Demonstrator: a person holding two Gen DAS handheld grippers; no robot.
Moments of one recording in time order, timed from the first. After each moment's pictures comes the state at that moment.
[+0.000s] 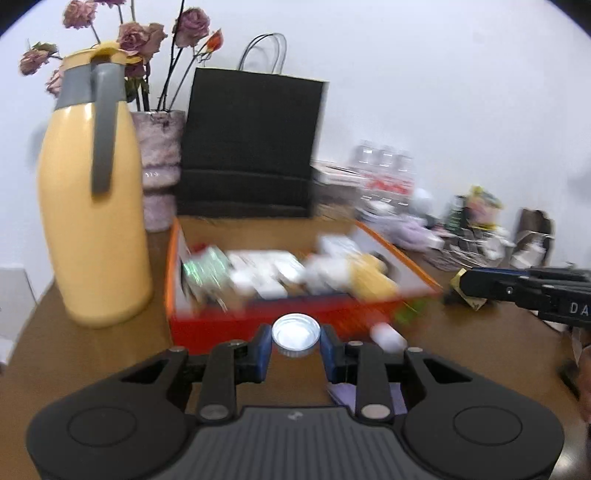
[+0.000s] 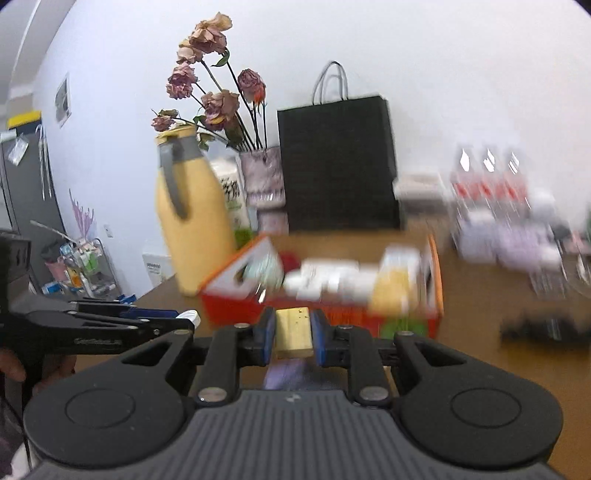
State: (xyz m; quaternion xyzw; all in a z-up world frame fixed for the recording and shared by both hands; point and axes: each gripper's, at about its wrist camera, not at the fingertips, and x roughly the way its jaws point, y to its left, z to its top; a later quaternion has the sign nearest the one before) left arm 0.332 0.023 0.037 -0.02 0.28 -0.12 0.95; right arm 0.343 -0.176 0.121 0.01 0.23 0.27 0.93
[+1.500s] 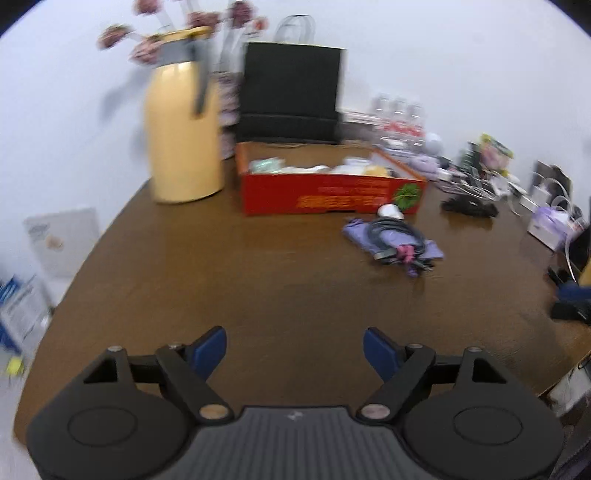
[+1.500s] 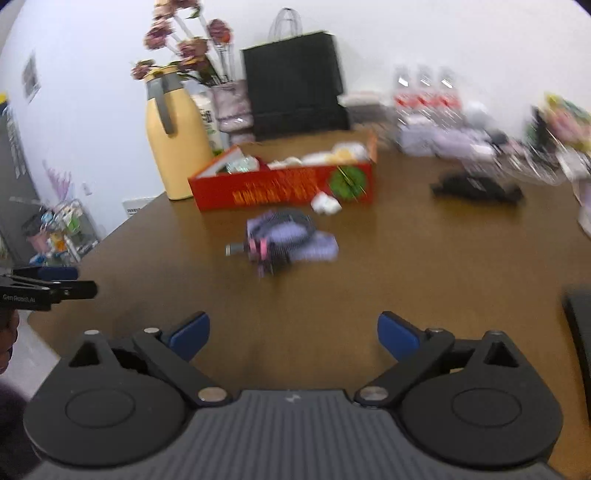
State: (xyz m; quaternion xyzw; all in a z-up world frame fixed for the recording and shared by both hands) left arm 0.098 0.046 0.014 -0.02 0.33 -0.04 0.94; right arm 0.125 -0.270 0.071 0.04 0.32 0.20 0.93
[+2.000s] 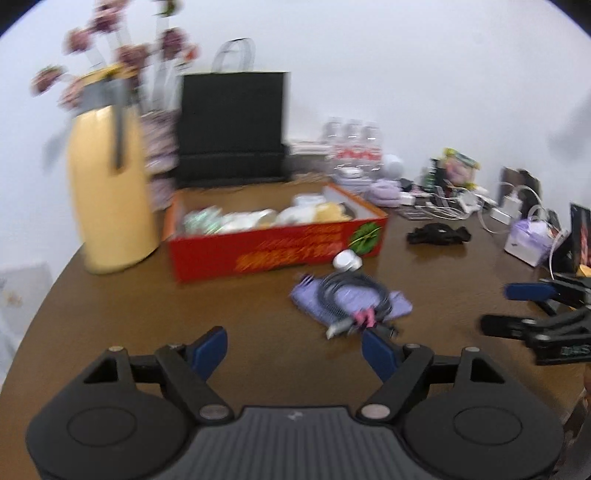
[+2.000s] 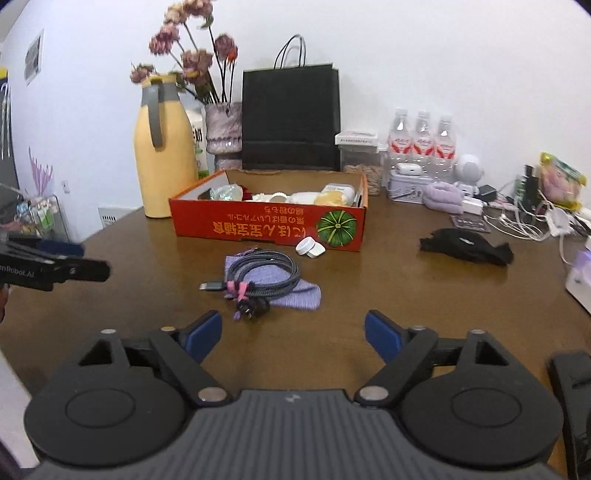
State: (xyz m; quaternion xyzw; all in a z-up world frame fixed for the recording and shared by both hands) left arm 0.187 -0.017 0.019 0.03 0.27 -0.13 0.95; right arm 0.198 -0.229 0.066 -0.04 0.26 0.17 0.95
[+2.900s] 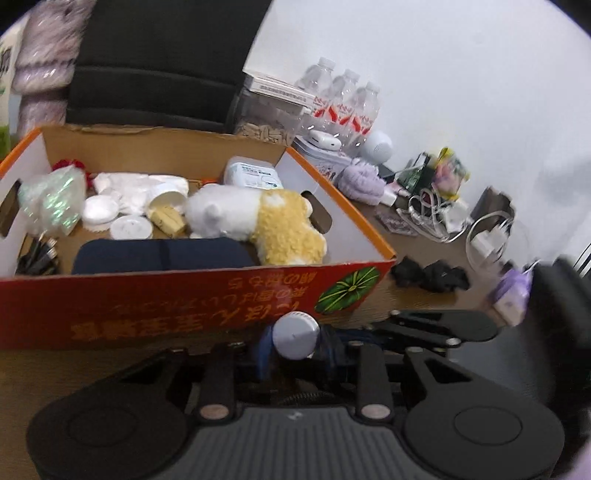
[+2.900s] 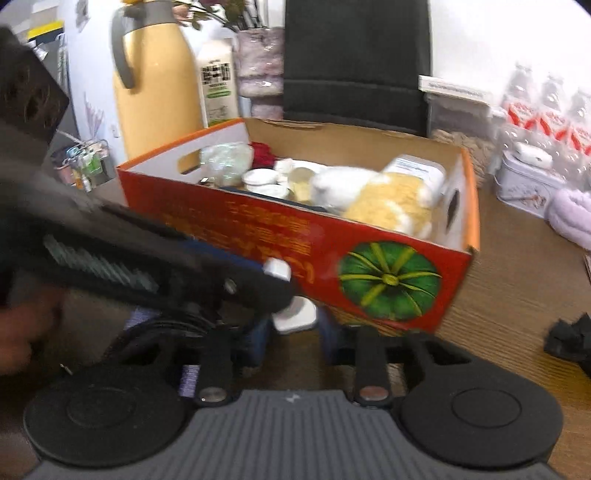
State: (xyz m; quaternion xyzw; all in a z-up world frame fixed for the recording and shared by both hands) left arm 0.409 -0.065 -0.029 -0.12 0.38 -0.22 0.89; right arm 0.414 -0.191 0.005 -0.10 0.31 0.31 0.89
